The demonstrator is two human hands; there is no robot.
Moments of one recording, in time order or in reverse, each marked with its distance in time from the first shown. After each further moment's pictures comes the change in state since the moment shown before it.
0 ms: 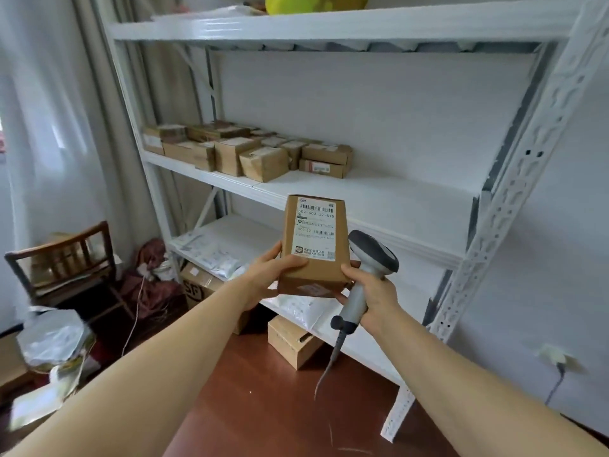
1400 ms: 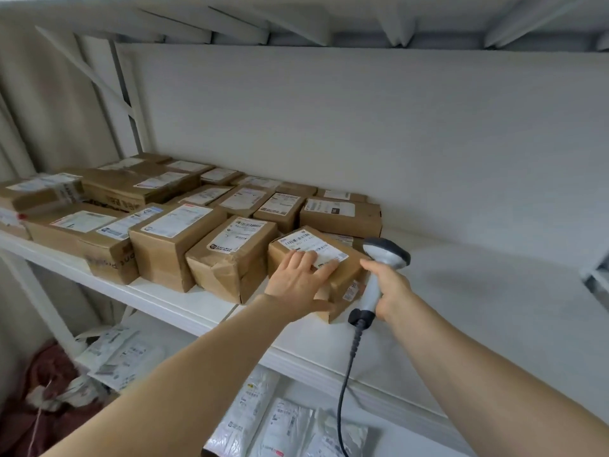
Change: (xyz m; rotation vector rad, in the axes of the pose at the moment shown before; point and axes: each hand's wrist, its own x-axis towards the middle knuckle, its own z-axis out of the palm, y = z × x) left_hand 0.520 0.138 -0.104 1.648 -0.060 0.749; right_hand 0.472 -0.125 0.231 -0.033 0.339 0.023
